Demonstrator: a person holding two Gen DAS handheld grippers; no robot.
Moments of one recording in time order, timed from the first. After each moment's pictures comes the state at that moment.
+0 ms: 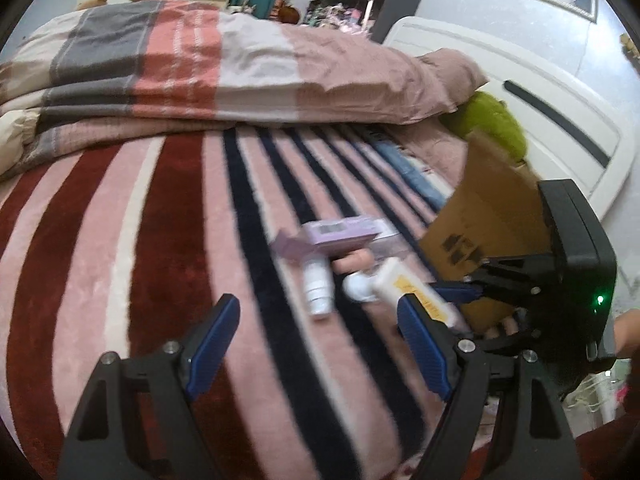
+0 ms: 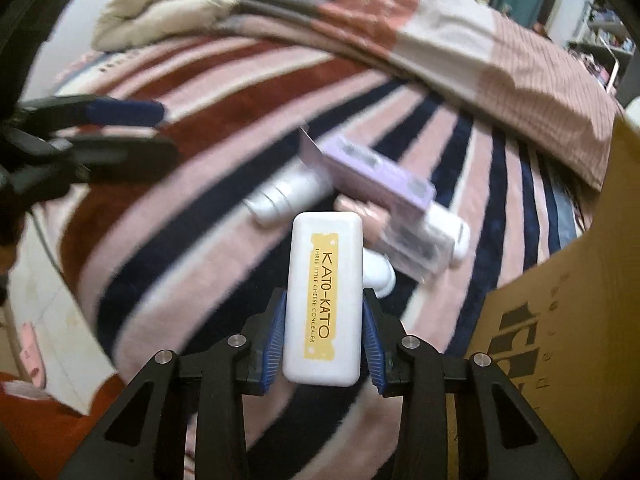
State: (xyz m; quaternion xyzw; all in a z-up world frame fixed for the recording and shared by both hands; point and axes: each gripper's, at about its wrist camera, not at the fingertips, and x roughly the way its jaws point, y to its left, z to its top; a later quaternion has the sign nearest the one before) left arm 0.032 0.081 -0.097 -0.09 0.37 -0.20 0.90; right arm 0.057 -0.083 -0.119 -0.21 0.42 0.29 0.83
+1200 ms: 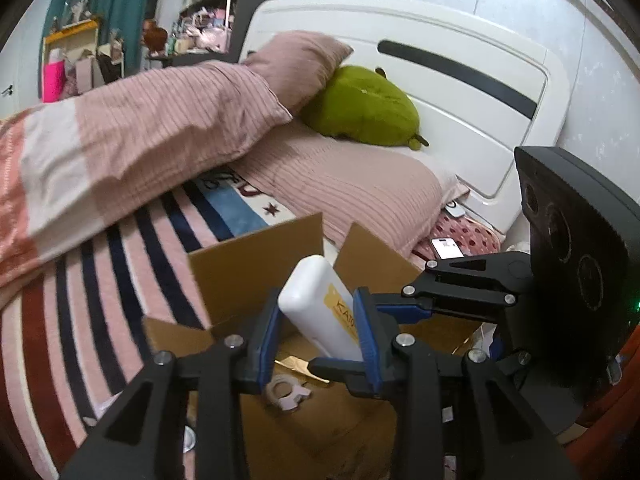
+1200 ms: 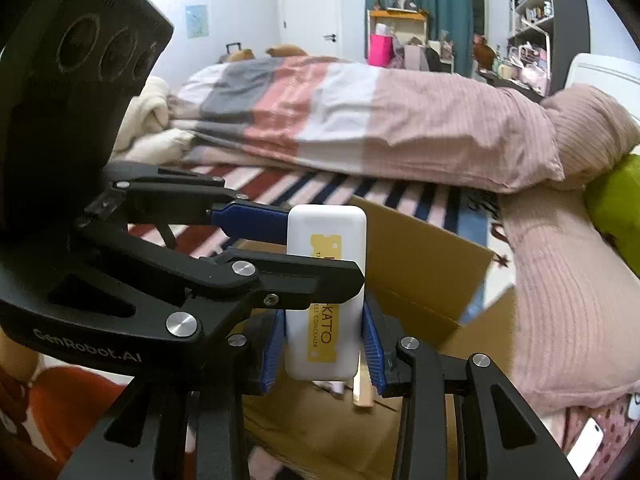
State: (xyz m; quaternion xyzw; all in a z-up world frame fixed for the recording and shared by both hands) left arm 0.100 -0.166 0.022 0.02 0.36 -0.35 0.87; right arm 0.077 -0.269 -0.001 -0.07 0.34 0.29 0.89
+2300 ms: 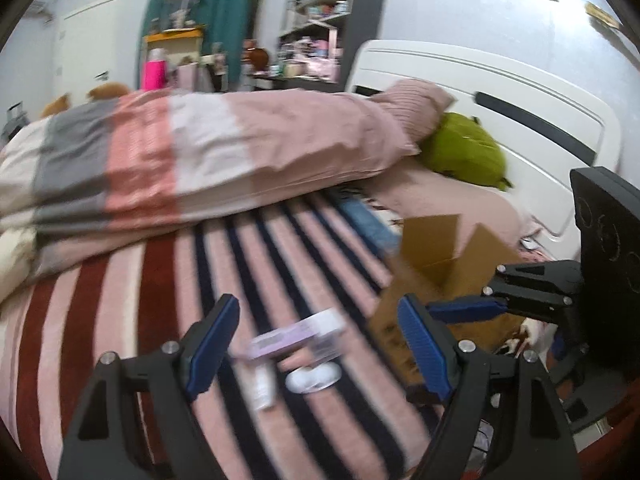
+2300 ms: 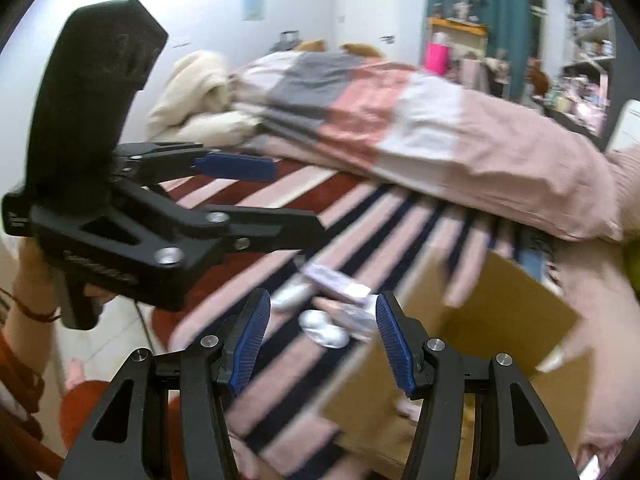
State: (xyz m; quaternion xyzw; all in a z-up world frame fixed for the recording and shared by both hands) left arm 0.043 0.023 0.017 -0.02 0.32 -0.18 0.93; right arm 0.040 -0.157 0.017 -0.13 0.33 0.37 0.86
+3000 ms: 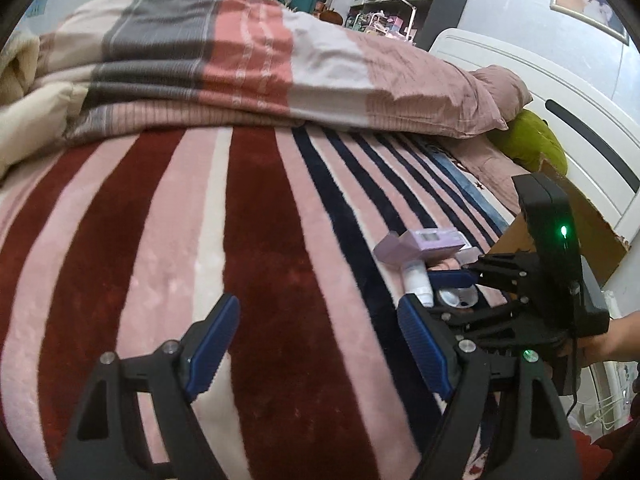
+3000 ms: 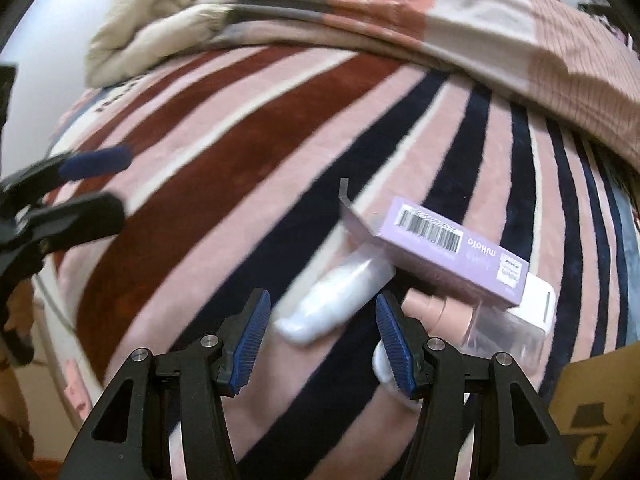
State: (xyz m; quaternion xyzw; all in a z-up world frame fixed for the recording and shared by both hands) left arm 0.054 0.152 -0.129 -0.10 0.38 -0.12 0.91; right arm 0.123 -0.027 -0.144 -0.13 0.47 0.31 0.81
